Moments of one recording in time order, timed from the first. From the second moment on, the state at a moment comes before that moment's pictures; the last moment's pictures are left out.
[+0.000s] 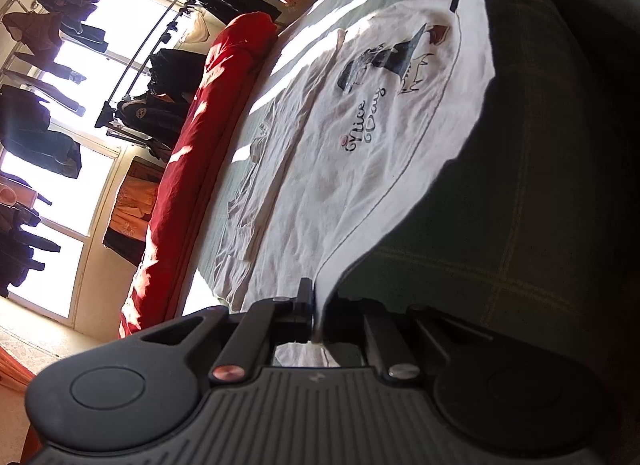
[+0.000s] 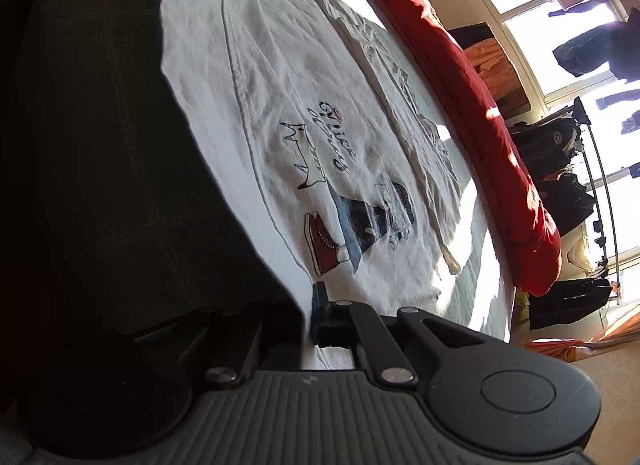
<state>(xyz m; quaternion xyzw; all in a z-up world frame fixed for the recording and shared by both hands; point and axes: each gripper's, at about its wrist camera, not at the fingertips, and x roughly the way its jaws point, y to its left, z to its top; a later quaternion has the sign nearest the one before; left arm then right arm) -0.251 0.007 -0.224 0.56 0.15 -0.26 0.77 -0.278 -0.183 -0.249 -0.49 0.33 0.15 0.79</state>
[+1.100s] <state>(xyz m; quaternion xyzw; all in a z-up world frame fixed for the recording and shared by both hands) -0.124 -0.032 -0.180 0.57 0.12 -0.23 0.78 -0.143 -0.218 -0.169 -0.47 0.26 0.10 0.84</state>
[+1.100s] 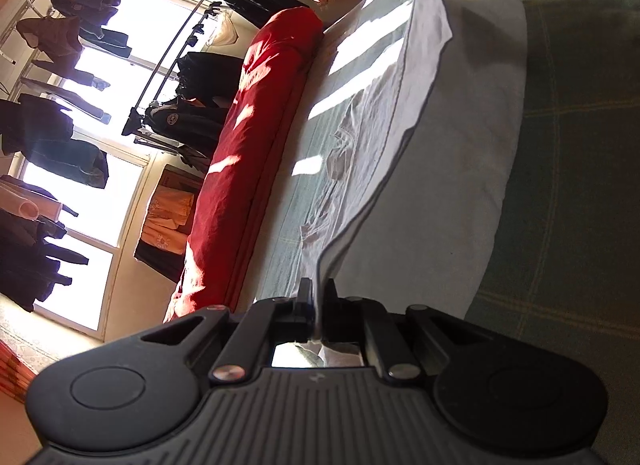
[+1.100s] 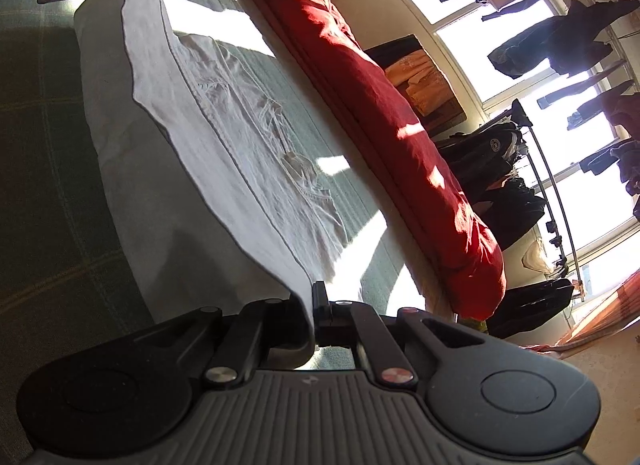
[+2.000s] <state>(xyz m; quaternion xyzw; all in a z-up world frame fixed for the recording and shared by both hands) 0.023 -0.057 -0.220 0.54 0.17 -0.22 0.79 0.024 -0.225 -0.212 -0.46 0.27 0.08 0.84</state>
